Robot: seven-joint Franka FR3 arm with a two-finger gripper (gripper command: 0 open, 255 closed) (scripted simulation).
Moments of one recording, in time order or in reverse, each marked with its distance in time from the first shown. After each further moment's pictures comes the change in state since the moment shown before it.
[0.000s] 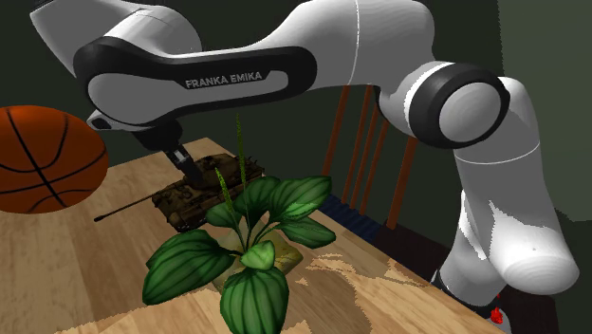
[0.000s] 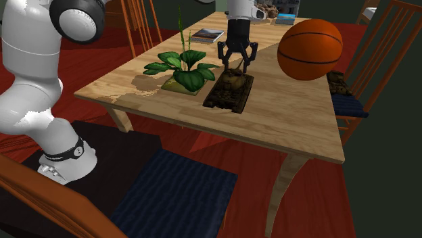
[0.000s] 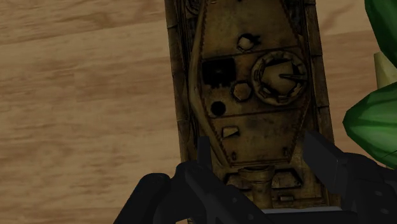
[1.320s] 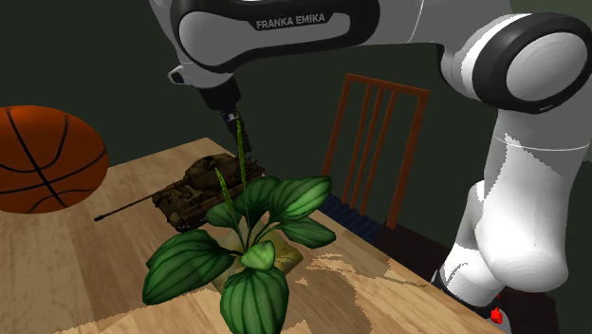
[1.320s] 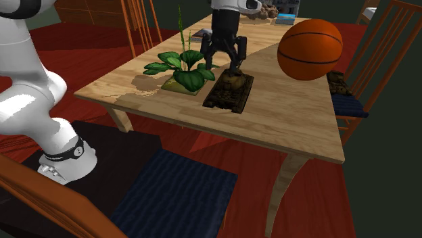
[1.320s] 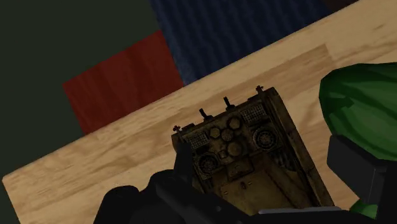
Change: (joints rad) arm -0.158 -0.313 -0.074 -0.326 0.127 0.036 0.146
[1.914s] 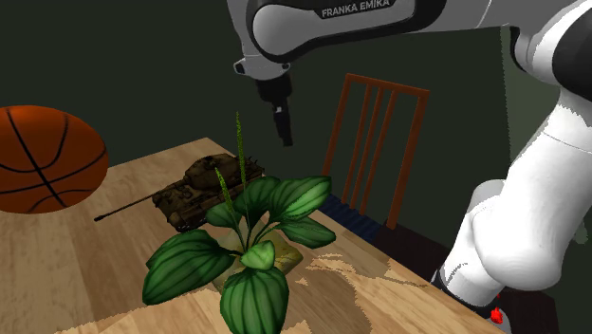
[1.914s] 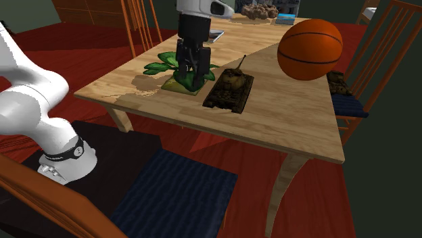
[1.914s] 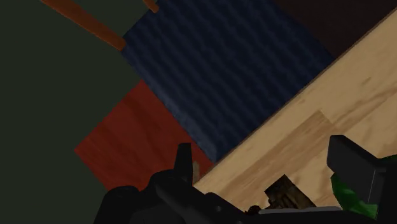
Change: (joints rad) arm -0.095 -0.290 -0.086 -0.346 0.091 0.070 0.149
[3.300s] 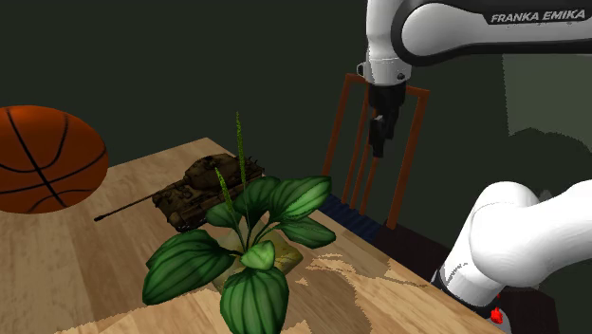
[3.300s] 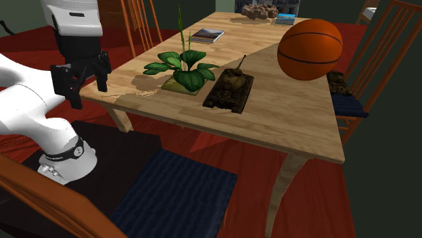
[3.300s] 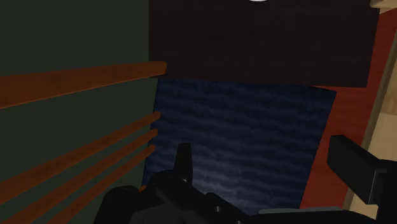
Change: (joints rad) arm -0.168 -0.696 -0.117 -0.611 0.102 -0.066 0.352
